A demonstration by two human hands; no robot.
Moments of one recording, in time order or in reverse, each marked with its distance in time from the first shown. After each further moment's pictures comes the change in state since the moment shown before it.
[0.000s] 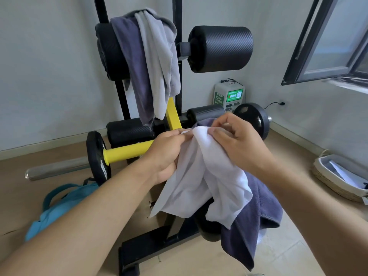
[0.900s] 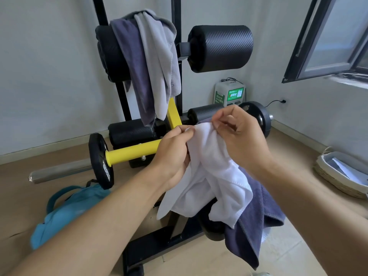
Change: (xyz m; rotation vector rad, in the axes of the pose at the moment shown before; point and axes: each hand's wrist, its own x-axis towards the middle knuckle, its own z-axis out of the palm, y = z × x) left_hand -0.015 -0.001 0.017 -0.126 0.065 0.096; right_hand -0.002 -0.006 0.009 0.222 0.087 -0.052
